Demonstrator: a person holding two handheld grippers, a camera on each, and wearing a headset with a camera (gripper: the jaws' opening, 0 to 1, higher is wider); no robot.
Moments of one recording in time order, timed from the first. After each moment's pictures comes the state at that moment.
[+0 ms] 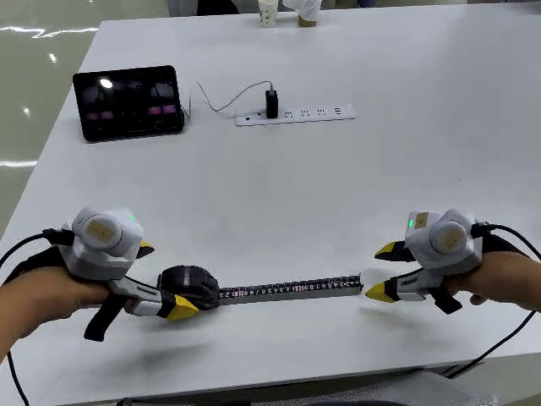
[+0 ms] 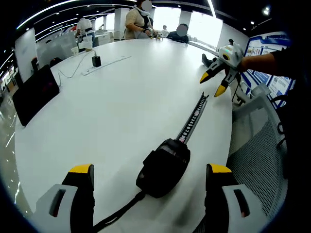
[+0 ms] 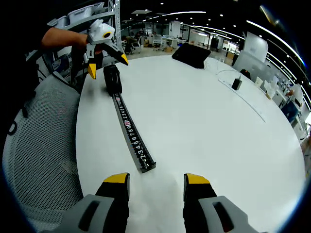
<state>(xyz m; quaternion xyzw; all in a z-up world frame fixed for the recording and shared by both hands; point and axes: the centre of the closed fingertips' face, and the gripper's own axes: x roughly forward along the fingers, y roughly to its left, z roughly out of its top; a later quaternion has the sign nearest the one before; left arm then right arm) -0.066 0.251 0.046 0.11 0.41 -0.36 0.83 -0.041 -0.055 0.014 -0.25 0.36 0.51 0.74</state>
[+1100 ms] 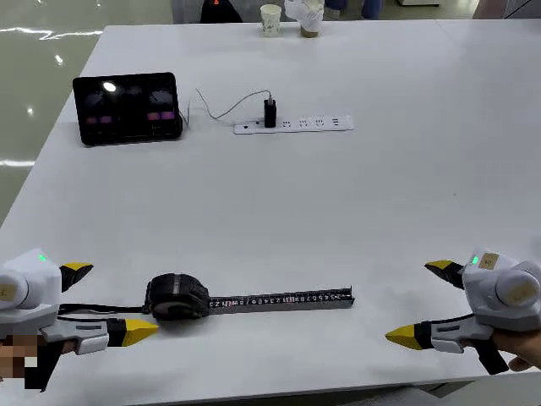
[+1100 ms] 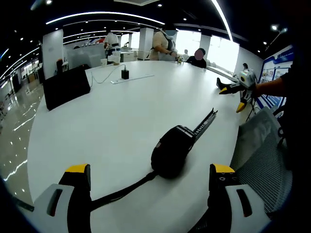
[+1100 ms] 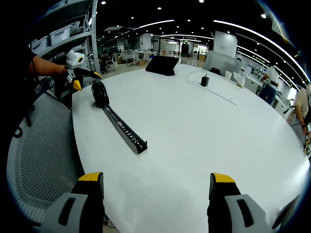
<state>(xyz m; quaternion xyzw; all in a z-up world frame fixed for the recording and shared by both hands) -0.091 0.302 0.054 0.06 0.33 -0.29 0.90 -0.063 -0.107 0.033 -0.19 0.33 0.44 0.81</state>
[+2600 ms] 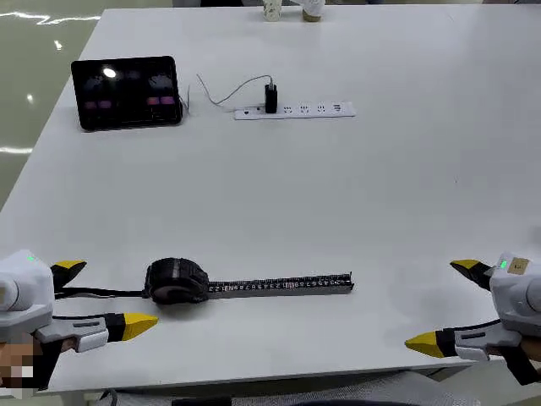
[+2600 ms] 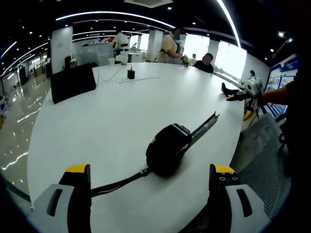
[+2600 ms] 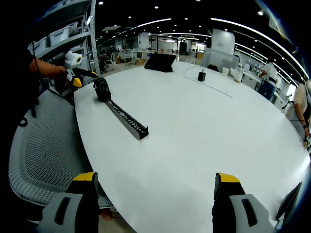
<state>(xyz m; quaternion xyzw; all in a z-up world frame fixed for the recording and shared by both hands) -0.102 0.294 0.055 0.03 0.33 -0.26 0.91 -0.081 -0.127 0.029 -0.18 0.34 0.44 0.81</state>
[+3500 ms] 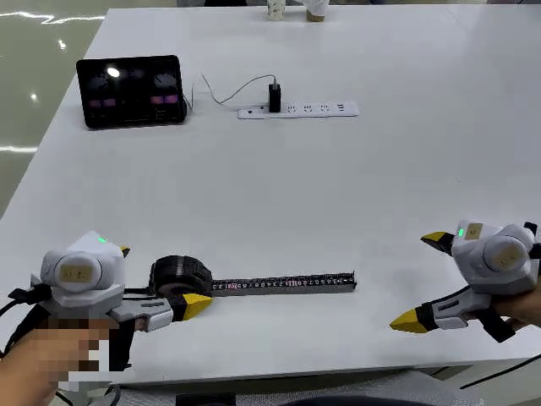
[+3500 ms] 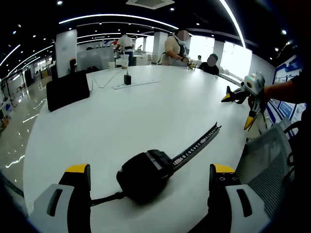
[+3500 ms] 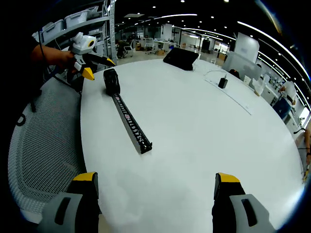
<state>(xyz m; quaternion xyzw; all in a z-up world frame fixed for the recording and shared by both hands) -0.082 0.236 0.061 0.04 0.32 -0.23 0.92 -0.055 -0.085 0.036 -0.26 0.35 0.50 0.75</state>
